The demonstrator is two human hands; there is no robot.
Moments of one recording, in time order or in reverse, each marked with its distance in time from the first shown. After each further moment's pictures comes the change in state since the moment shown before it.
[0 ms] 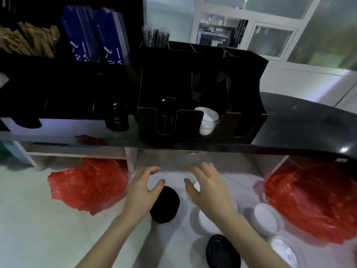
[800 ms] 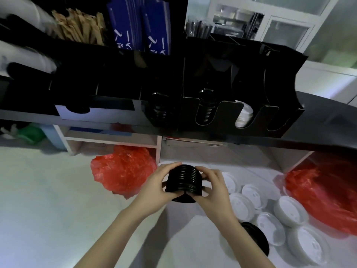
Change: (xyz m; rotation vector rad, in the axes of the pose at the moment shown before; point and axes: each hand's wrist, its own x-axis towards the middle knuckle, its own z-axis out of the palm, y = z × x) left_hand -0.025 -0.020 -0.081 -0.226 -0.332 -0.015; right_hand -0.026 -0.088 0.049 0.639 -0.092 0.494
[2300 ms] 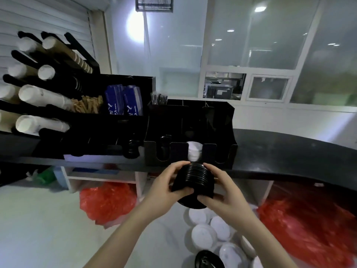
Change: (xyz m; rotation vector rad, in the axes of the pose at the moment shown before) left_hand -0.002 0.198 0.095 0.019 0.105 0.192; right_hand -0.028 -0.057 -0.214 0.087 -0.108 -0.303
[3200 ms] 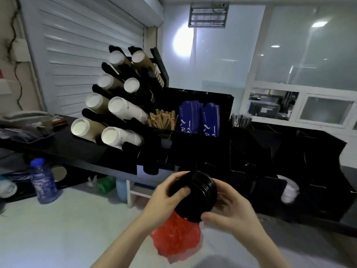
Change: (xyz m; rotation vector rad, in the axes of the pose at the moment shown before) left_hand -0.009 -0.095 -0.237 -0.104 0.215 0.007; right_hand 0.118 -0.070 0.213 0.170 -0.204 -0.040
